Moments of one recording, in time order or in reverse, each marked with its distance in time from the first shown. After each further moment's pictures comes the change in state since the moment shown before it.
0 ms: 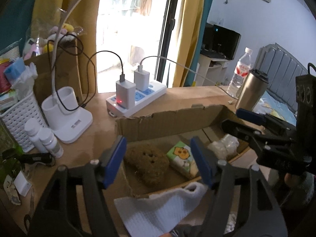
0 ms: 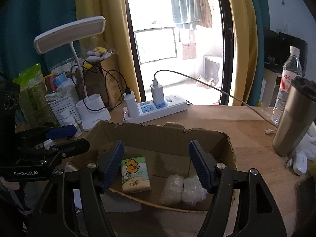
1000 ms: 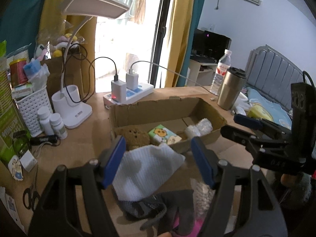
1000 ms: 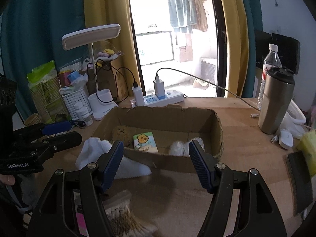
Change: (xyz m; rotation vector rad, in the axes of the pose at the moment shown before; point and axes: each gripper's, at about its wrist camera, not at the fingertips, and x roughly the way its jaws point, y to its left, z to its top) left arm -0.071 -0.027 -0.043 0.020 -0.055 -0.036; right arm -0.068 0.016 -0.043 0.016 -0.023 -0.017
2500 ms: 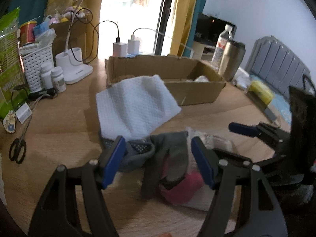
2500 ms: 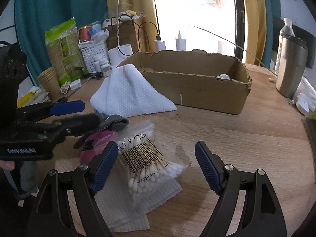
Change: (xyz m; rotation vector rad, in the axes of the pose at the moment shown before) left arm 0.002 -0.018 -0.080 -0.024 0.134 0.044; right arm 0.004 0.025 -0.085 -0.073 0.186 0.096
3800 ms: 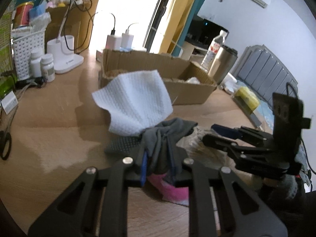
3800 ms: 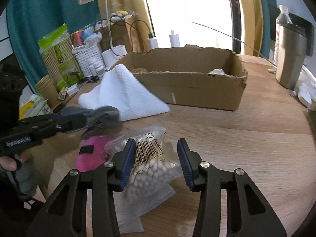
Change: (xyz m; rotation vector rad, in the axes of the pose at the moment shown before) left arm -0.004 0.023 0.001 -0.085 0.007 -0.174; right arm 0.003 -0.019 0.007 0.074 0.018 0.013
